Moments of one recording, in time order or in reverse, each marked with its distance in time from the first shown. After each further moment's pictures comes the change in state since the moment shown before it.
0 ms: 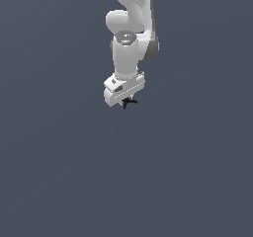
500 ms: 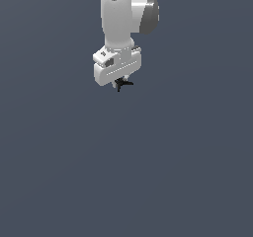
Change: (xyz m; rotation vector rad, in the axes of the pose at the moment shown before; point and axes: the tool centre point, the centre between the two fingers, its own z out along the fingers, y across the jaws) arm -0.024 0.012 -0.100 0.001 0.002 -0.001
